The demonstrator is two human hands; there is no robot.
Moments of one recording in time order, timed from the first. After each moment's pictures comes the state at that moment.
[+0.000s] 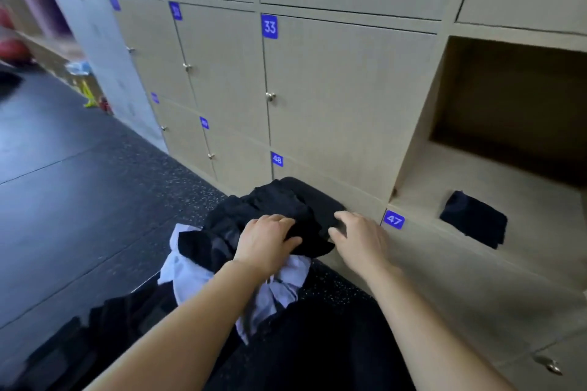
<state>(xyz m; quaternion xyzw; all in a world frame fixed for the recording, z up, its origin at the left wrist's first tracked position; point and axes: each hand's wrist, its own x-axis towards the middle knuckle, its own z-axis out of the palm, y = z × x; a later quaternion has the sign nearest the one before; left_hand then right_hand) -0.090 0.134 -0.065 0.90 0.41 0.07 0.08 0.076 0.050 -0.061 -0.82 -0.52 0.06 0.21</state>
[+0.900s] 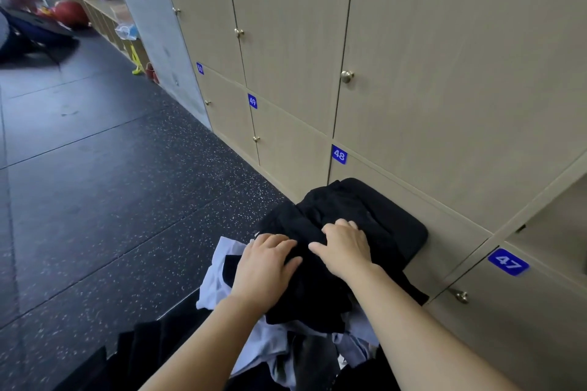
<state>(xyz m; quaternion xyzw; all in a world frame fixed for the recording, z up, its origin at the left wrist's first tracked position) -0.173 0.254 -0.163 0.86 0.49 0.12 0.12 -0.005 0.243 -0.141 -0.78 -0.60 0.16 0.06</state>
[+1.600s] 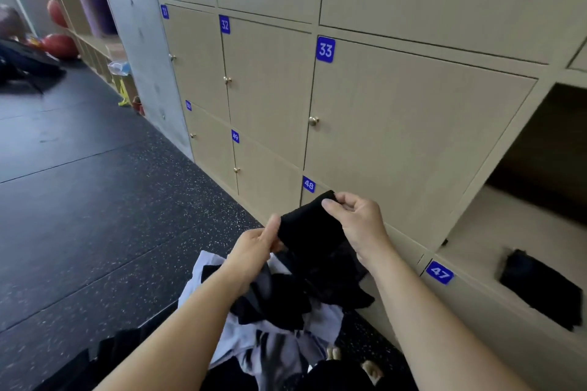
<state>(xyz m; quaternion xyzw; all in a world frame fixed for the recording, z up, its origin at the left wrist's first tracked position) -0.144 0.223 -0.064 0.57 0.53 0.29 0.56 0.032 0.171 -0.011 -0.60 -0.41 0.37 0.58</state>
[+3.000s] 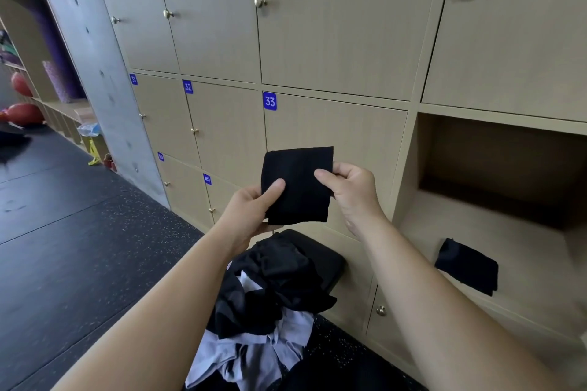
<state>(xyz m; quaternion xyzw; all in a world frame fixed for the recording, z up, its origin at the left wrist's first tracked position) -0.099 0.160 0.087 0.60 0.37 0.35 0.62 0.062 0.096 0.100 -0.51 -0.40 0.29 0.70</state>
